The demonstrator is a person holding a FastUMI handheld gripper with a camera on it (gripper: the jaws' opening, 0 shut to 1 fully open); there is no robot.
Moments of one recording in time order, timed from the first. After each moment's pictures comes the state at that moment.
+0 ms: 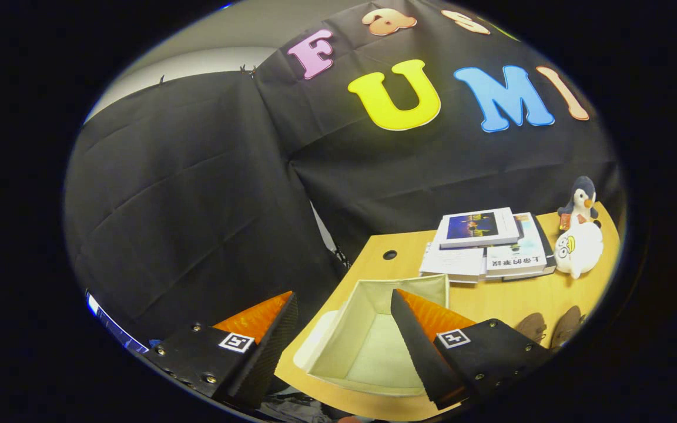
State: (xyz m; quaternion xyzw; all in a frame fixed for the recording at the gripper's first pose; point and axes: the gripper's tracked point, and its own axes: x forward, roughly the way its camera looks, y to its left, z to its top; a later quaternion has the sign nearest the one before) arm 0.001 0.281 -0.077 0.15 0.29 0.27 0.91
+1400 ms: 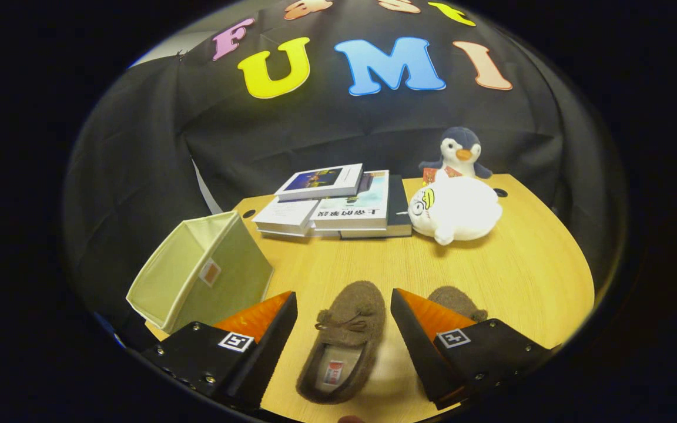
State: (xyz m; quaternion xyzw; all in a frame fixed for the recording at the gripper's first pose) arm -0.009 0.026 -0.261 0.08 0.37 0.08 0.92
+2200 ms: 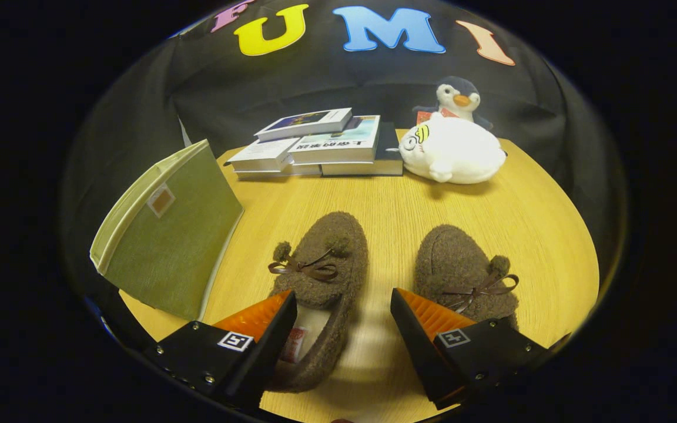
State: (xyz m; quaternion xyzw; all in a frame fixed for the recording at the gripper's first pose) arm -0.047 0.011 -0.345 0.04 0.46 0.07 0.88
